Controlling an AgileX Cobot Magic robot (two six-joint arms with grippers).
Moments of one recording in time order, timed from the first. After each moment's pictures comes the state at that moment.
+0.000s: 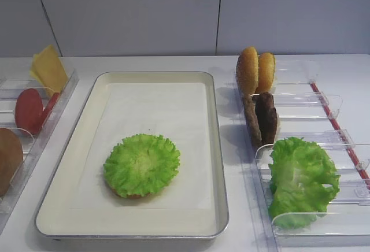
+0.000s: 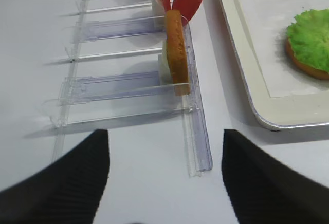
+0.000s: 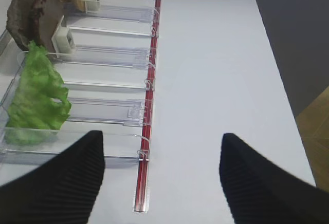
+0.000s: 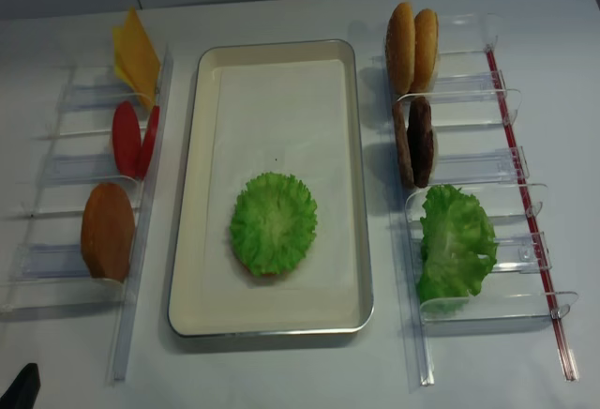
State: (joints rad) left arm 0.02 -0.02 -0.48 0.02 1.18 0.03; right arm 0.08 -0.02 -0.47 -0.05 1.13 0.00
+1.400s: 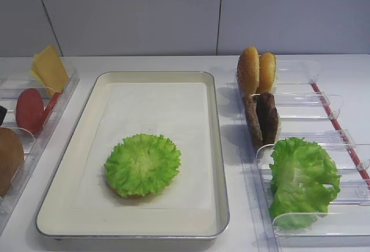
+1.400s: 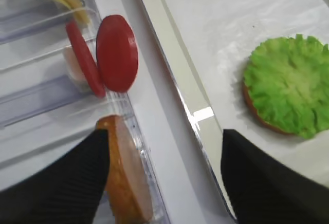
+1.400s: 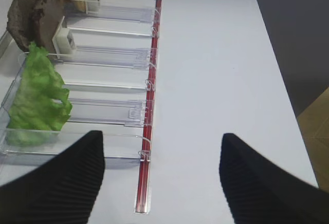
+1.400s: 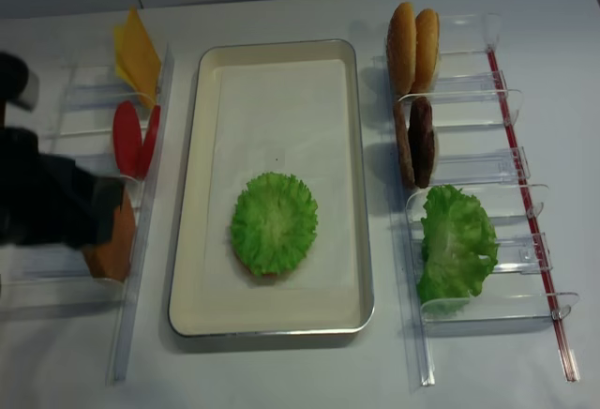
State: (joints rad) left arm 0.02 0.94 -0.75 -0.32 0.81 0.48; right arm 0.08 -0.02 -0.47 -0.05 1.13 0.01
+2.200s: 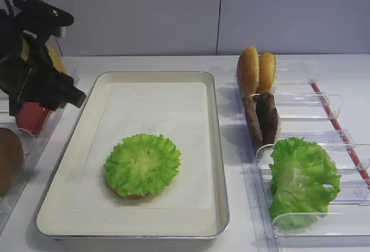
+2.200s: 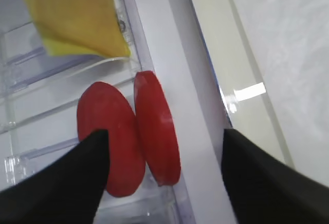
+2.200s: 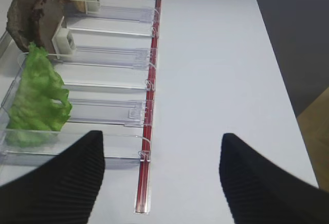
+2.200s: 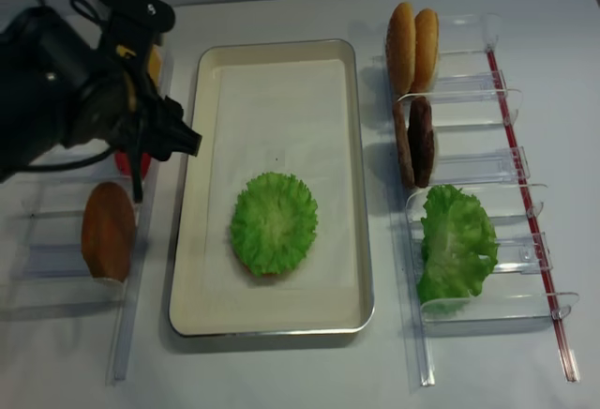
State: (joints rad) left arm -0.37 1.49 -0.99 0.56 0.69 -0.42; right arm 0.08 -0.02 -0.47 -0.05 1.13 0.01
